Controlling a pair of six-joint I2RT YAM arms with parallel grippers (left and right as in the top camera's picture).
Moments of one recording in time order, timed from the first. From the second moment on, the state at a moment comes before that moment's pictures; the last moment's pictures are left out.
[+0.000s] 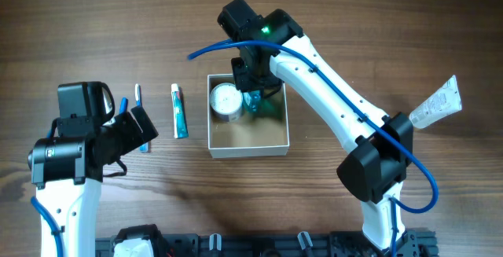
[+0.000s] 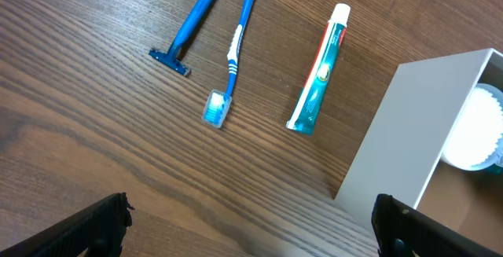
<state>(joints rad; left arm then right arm) 0.11 1.05 1.07 -1.18 -0.01 -0.40 0.67 2.10 2.05 -1.35 0.02 0.46</state>
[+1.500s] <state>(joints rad) 0.11 1.05 1.07 -1.18 -0.01 -0.40 -0.35 1.73 1.62 -1.37 0.12 0.10</state>
